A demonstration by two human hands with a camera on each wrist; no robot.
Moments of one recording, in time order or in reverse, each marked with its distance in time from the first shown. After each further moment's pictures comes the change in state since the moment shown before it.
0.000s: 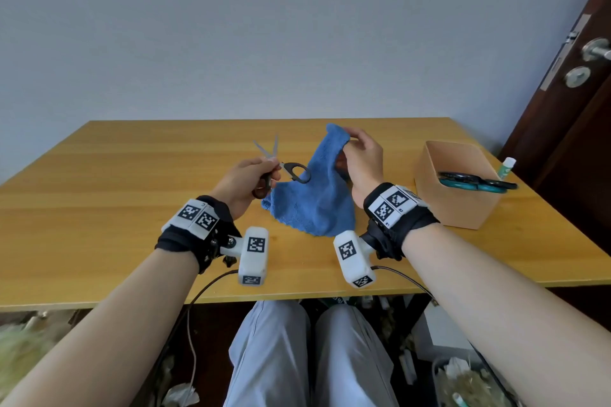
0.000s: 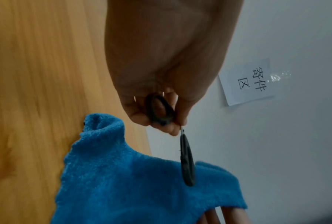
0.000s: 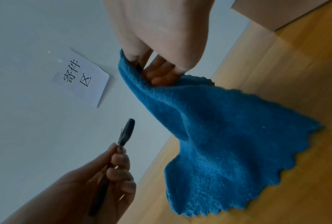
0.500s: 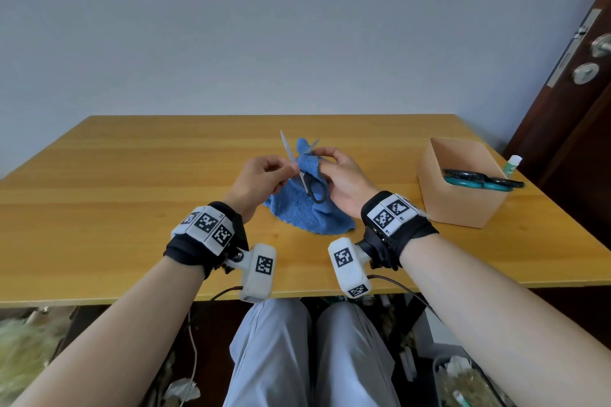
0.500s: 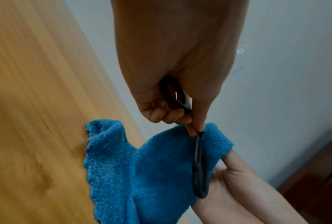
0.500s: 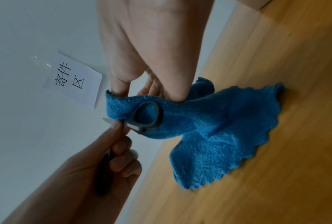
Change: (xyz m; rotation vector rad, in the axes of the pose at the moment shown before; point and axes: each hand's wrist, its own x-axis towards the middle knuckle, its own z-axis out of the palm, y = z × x) left_hand -0.009 -0.006 0.016 0.231 -0.007 0.208; right_hand -0.023 0.008 0.014 0.174 -0.382 0.355
